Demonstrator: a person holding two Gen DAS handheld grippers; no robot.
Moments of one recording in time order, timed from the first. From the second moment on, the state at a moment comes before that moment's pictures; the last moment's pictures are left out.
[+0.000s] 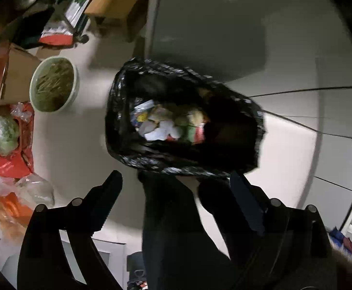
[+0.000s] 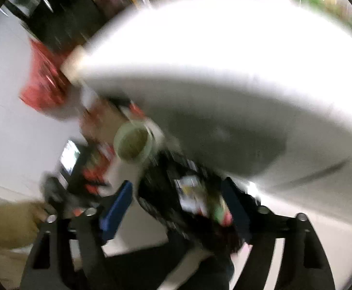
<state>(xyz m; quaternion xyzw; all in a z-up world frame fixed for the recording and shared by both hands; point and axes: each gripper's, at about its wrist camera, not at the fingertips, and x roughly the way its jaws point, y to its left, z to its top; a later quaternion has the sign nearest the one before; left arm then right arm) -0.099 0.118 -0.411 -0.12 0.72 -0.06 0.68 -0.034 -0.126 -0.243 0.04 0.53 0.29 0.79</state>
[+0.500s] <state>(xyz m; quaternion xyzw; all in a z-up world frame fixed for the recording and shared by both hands) -0.097 0.078 -0.324 -0.12 0.66 -0.09 0.73 0.135 -0.318 -0.139 0.13 0.37 0.00 0.92</state>
